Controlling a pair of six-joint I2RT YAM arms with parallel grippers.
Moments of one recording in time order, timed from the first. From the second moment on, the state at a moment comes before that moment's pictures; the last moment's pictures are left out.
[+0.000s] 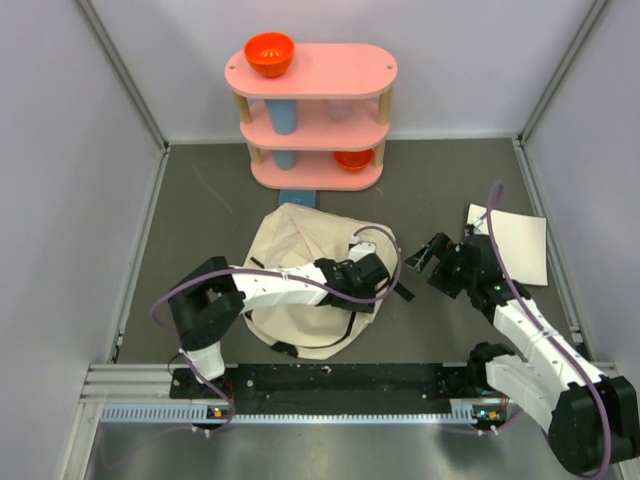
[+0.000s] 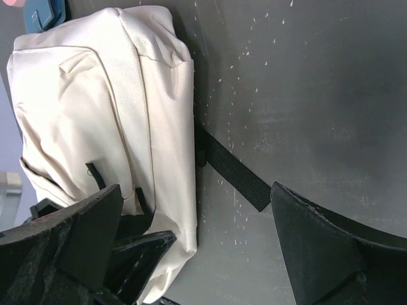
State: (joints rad) left arm -1.11 1.76 1.14 -0.46 -0.22 -0.84; right arm 0.23 0.88 0.44 -0.25 -0.20 0.84
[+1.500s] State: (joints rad) left arm -1.07 1.79 1.06 -0.12 -0.49 -0.87; right arm 0.23 1.11 0.44 -0.13 -0.39 0.80
